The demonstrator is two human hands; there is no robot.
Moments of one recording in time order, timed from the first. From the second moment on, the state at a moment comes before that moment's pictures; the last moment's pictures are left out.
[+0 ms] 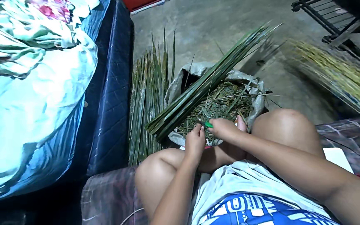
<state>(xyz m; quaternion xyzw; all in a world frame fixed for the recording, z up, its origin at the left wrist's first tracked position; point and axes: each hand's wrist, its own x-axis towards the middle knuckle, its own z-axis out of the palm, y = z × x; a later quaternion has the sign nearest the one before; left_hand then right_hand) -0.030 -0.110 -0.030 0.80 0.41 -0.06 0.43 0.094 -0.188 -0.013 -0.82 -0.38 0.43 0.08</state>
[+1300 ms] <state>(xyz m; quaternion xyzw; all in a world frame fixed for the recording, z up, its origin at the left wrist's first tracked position) -0.029 -0.121 -0.018 0.87 0.38 -0.08 0.31 0.148 -0.185 -0.023 -0.89 -0.26 0.34 0.12</state>
